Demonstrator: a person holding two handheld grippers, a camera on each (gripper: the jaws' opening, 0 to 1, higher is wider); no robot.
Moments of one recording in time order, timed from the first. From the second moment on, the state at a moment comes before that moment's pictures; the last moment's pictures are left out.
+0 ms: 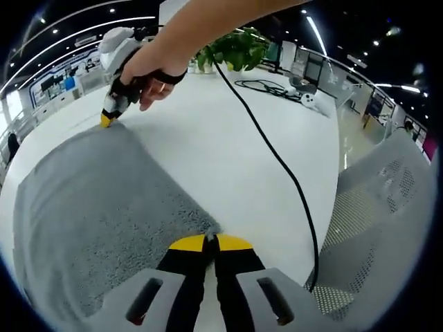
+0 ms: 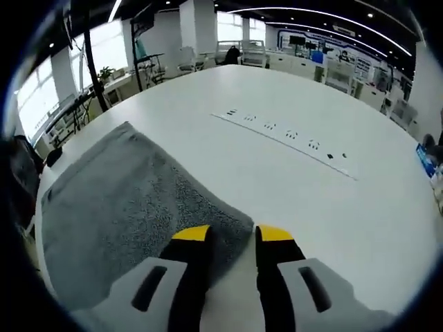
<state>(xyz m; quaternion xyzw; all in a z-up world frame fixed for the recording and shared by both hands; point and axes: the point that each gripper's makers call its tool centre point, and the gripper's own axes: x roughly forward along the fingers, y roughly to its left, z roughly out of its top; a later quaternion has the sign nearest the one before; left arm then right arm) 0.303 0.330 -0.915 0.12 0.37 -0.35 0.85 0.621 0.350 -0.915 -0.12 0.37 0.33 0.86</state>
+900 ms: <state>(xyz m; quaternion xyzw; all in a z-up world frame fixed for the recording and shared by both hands) 0.306 0.282 -0.881 0.11 0.31 -0.41 0.85 0.624 0.309 -0.896 -0.11 0.40 0.32 0.85</state>
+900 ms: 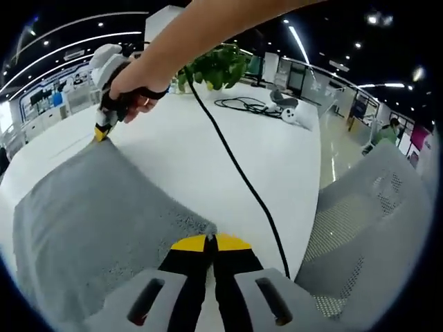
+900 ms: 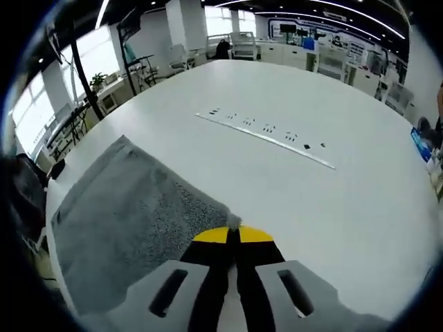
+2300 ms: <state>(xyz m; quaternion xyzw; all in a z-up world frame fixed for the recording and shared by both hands) 0.303 0.264 -0.746 0.00 0.17 -0.44 0.88 0.596 0.228 -0.786 -0.13 0.41 0.22 0.88</state>
